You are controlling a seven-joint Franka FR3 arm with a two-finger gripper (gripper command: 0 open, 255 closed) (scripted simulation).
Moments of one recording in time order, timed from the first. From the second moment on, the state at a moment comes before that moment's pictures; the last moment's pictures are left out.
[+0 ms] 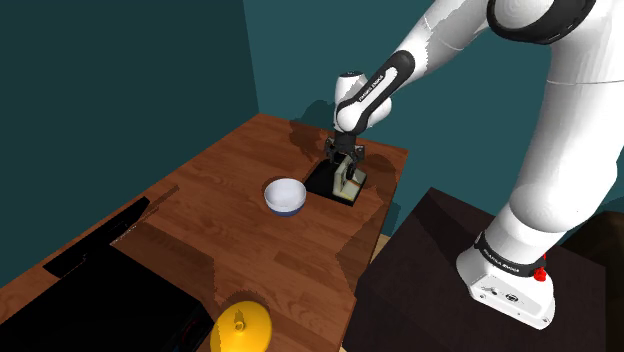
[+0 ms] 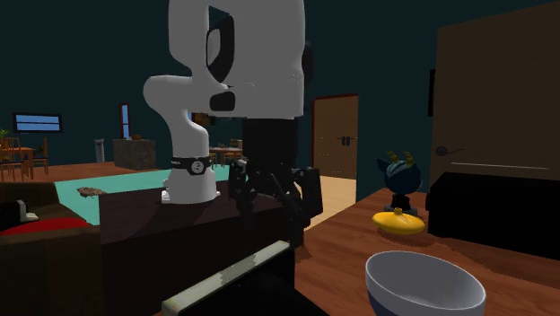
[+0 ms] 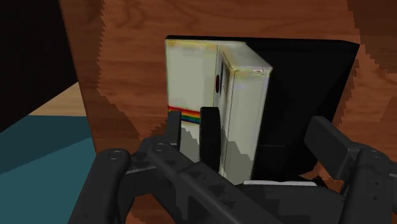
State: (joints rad) arm -0.21 0.32 0.10 -2.25 -0.07 2.55 1.27
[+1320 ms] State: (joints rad) arm -0.20 0.40 0.09 -2.24 -0.09 2.62 1.30
